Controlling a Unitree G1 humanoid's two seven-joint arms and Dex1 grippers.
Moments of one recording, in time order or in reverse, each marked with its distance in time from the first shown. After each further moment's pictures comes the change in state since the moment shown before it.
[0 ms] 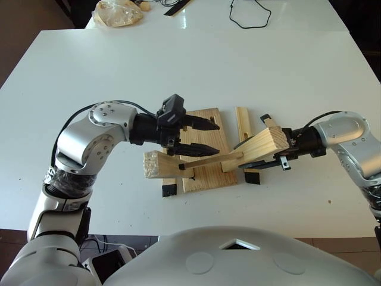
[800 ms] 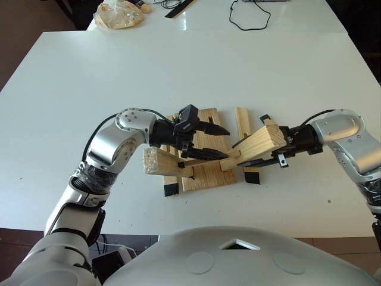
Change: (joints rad) left arm 0.019 -0.085 -0.126 0.184 0.090 -0.186 -0.021; right arm -0.042 0.008 0.039 0.058 -0.001 -0.036 0.017
